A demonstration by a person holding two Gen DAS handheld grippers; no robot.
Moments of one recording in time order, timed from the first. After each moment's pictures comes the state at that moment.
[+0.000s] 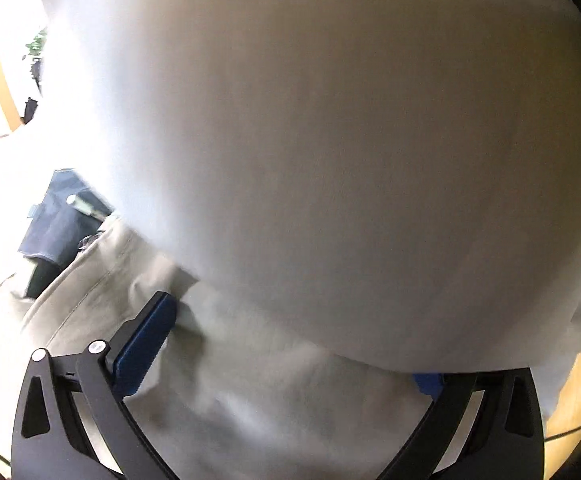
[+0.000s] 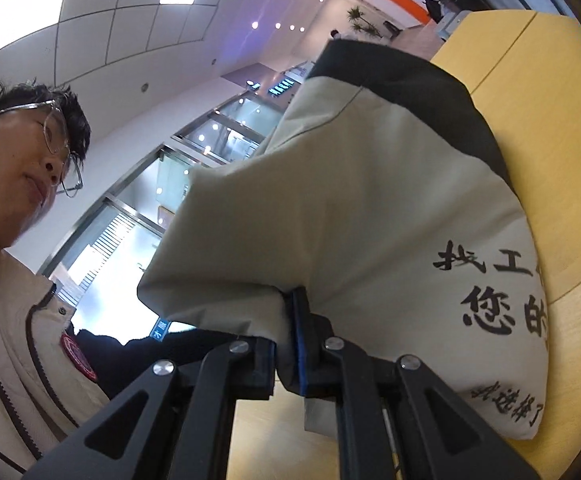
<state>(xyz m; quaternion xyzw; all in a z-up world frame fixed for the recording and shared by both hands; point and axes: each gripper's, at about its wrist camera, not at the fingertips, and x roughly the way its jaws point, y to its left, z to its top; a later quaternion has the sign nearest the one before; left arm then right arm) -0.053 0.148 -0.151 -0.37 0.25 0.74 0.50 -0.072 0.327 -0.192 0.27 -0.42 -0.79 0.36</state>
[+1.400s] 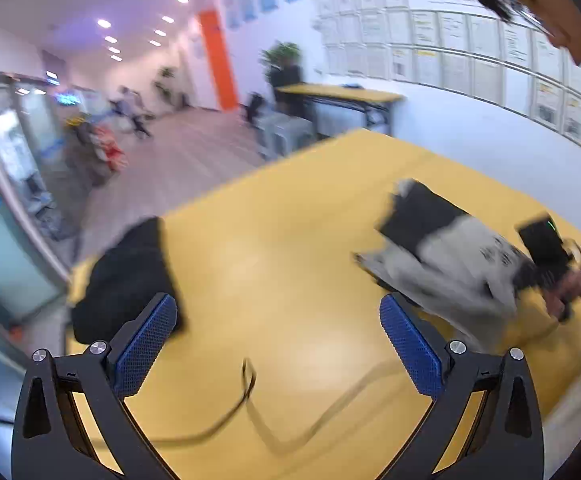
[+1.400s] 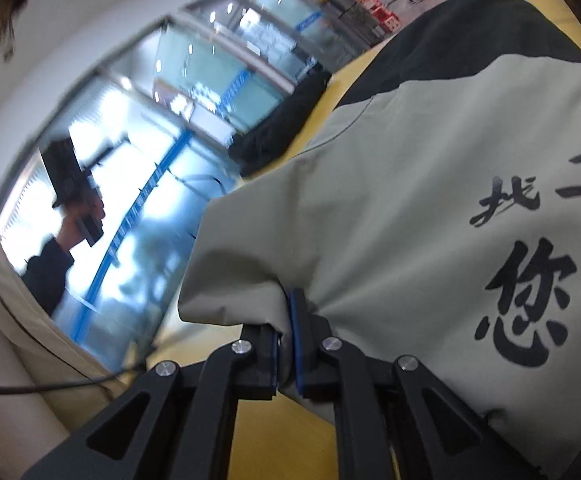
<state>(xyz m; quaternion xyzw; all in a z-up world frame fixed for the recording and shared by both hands) 0.068 -0.364 0.205 -0.29 0.14 0.93 0.18 -0.092 0.169 -0.251 0.45 -0.20 -0.75 0.45</state>
